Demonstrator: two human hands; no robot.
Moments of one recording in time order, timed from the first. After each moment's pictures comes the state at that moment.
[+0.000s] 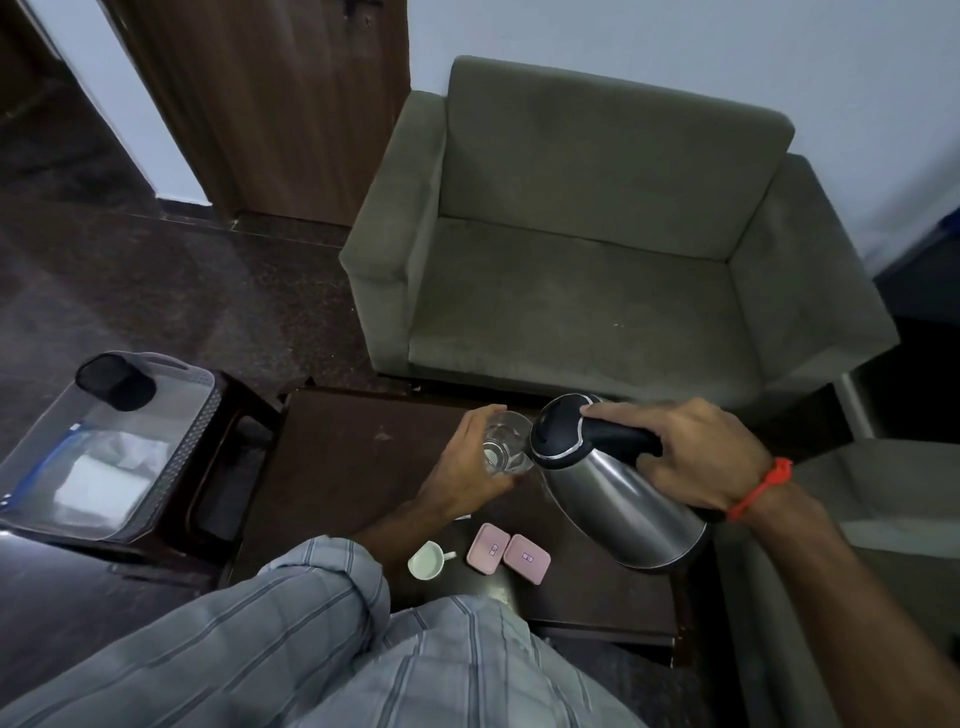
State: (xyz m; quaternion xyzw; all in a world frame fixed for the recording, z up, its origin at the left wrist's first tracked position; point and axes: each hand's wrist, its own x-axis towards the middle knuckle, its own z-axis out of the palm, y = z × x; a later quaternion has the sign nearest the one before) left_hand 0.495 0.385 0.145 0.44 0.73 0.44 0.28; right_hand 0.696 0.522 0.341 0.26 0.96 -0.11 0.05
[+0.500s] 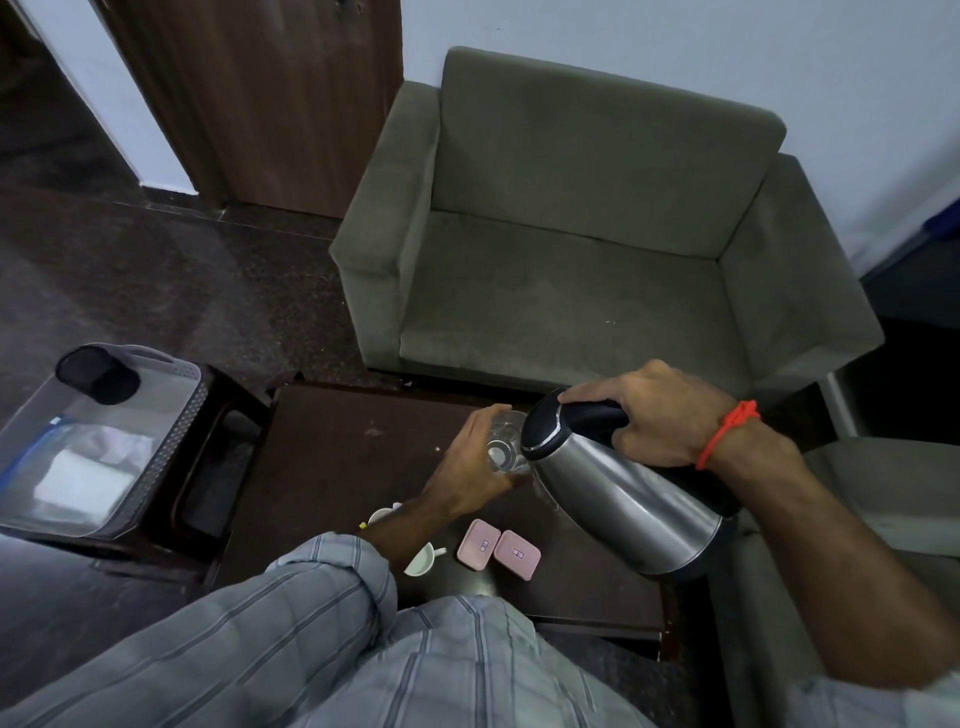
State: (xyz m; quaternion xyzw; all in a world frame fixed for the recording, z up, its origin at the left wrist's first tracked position) left_hand 0.506 0.395 0.143 0.45 0.71 0.45 0.30; right_hand 0.653 0.532 0.366 0.27 0.93 -0.14 0.18
